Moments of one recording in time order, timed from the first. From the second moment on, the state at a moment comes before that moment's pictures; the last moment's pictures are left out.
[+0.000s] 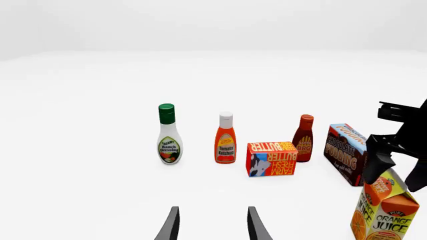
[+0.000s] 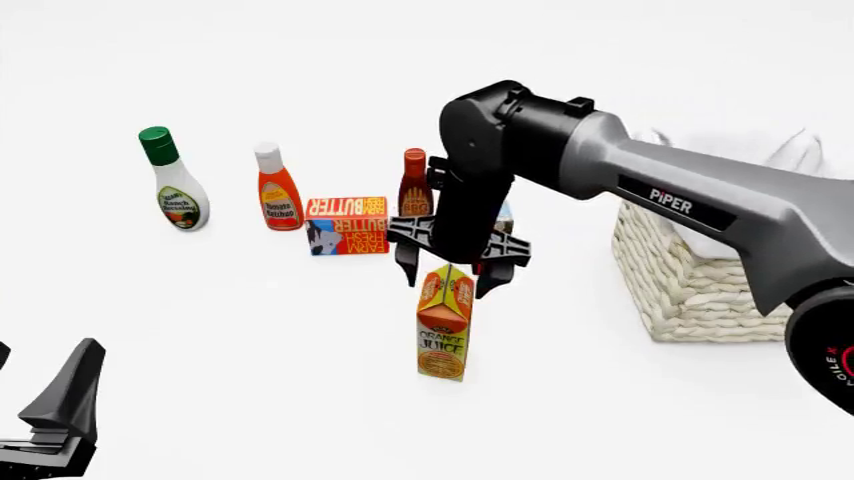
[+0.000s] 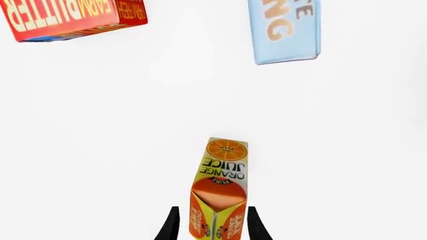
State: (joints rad) left arm -0.02 0.00 -0.01 0.01 0.00; right arm 0.69 1.95 -1.71 1.22 0.82
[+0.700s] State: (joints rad) left arm -0.02 0.00 -0.01 0.01 0.00; right arm 0.67 1.98 -1.71 1.22 0.80
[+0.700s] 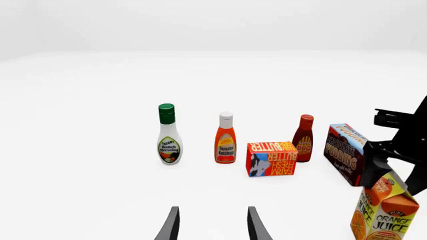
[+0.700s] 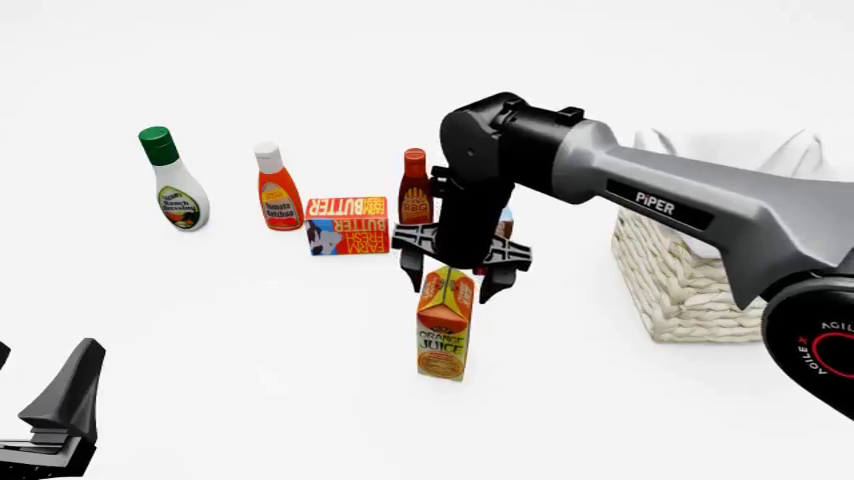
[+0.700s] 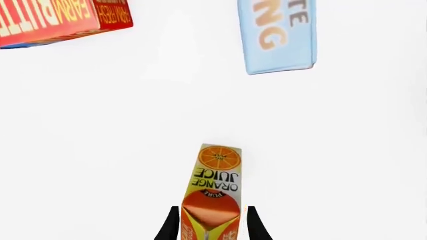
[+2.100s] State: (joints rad) left arm -0.02 0.00 -0.01 0.01 0.00; right arm 0.72 1.85 -1.65 1.22 0.77
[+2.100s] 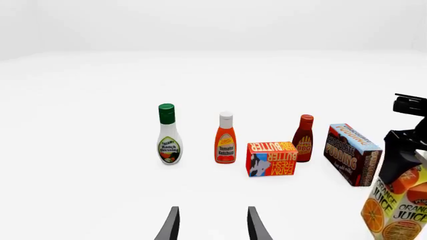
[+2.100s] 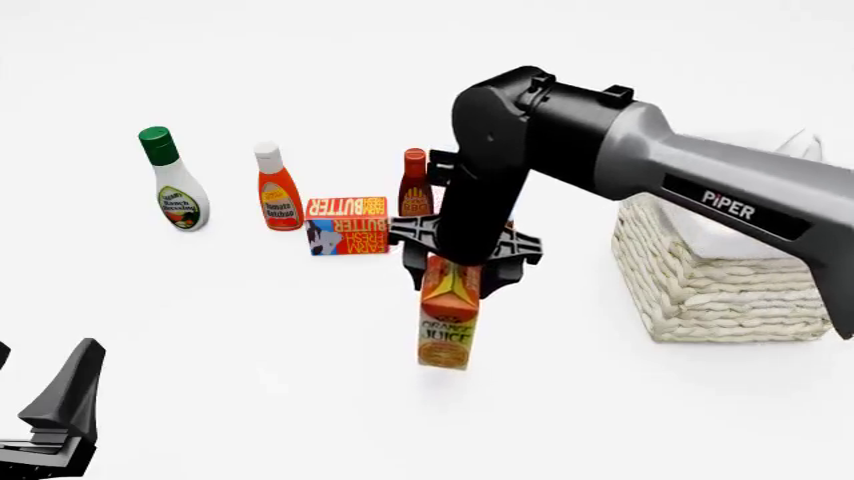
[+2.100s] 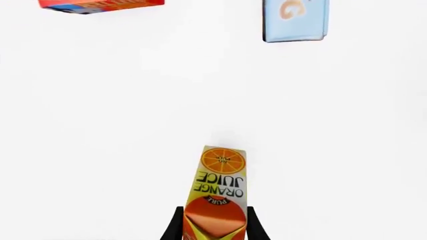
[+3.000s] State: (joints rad) left arm -0.02 0.00 -0.01 0.01 0.00; right arm 0.64 1.70 -1.62 1.22 0.59
